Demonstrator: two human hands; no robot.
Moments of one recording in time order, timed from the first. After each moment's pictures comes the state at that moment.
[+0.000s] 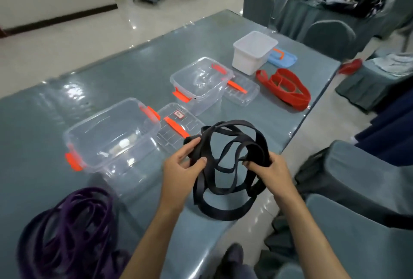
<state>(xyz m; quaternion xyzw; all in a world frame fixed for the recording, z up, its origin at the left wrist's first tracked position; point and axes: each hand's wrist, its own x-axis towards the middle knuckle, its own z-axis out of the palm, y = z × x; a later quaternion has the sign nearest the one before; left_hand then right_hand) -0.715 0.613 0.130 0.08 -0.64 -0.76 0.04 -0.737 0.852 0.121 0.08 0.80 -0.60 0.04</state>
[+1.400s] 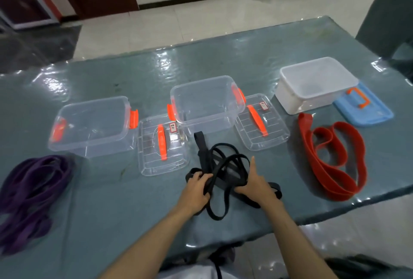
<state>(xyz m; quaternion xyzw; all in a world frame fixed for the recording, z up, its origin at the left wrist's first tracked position) -0.942 0.840 -0.030 0.24 -0.90 -0.34 -0.14 -1.081 1.019 0.011 -0.16 0.89 -0.22 0.37</state>
